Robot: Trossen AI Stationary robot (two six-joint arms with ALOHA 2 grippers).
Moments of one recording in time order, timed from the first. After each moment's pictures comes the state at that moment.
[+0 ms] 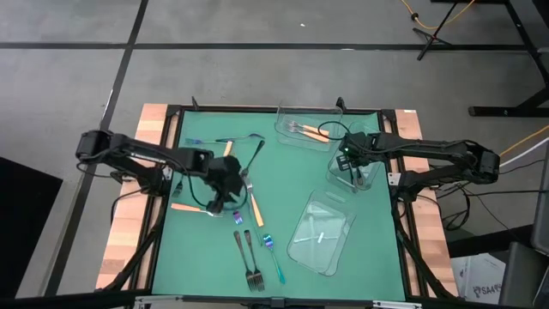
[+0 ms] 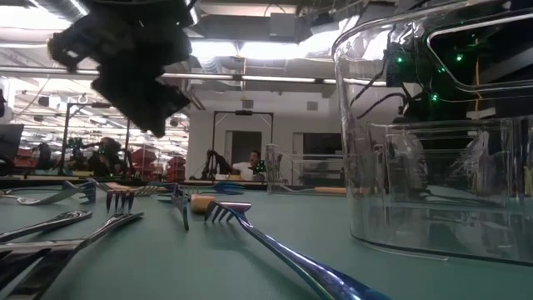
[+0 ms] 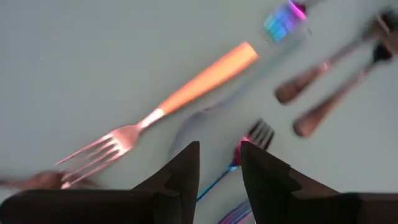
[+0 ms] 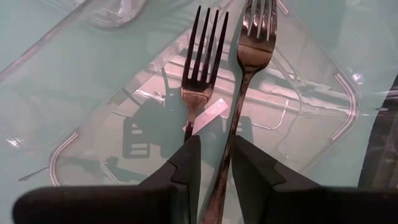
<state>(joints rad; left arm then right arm) 0.01 1.32 0.75 -0.46 0.25 0.20 -0.39 1.21 0.68 -0.85 0.25 0.83</state>
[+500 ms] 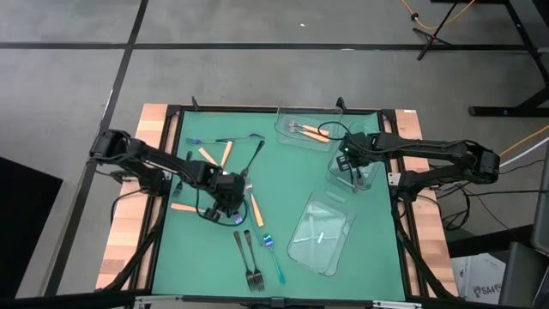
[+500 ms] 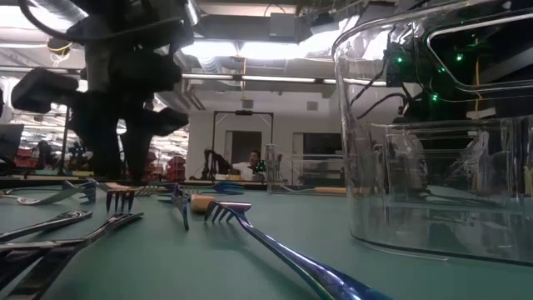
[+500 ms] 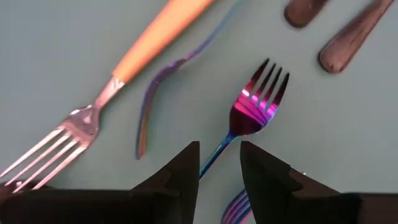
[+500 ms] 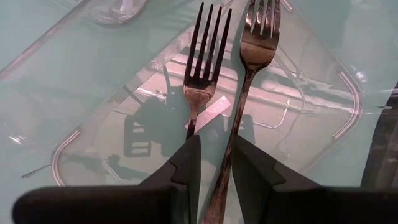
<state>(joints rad) -0.11 1.49 0.75 -0.49 0.11 0.33 -0.39 1.21 0.68 -0.85 0.24 0.83</state>
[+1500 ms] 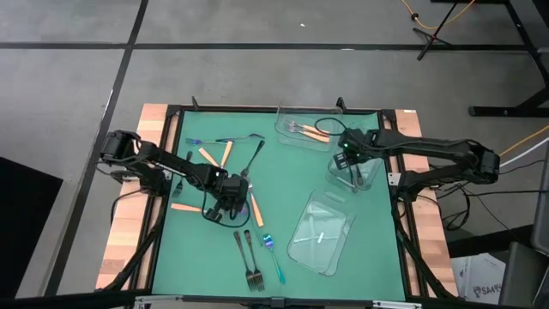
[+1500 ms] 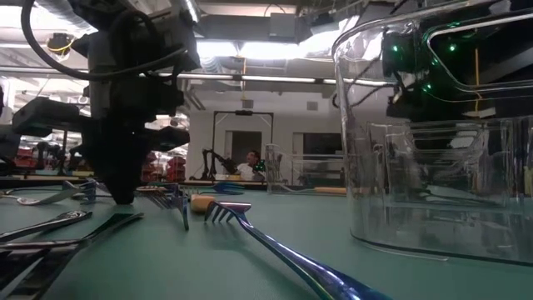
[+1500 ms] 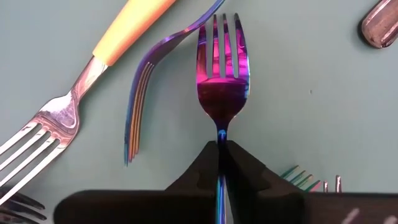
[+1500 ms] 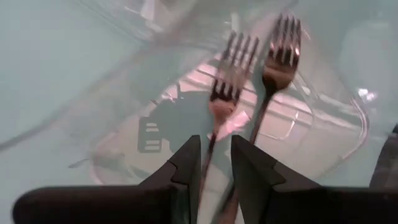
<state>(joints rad) -0.11 1.59 0.76 -0.48 0.07 0.35 -0.39 1.21 0.76 -0.86 0.22 0.74</state>
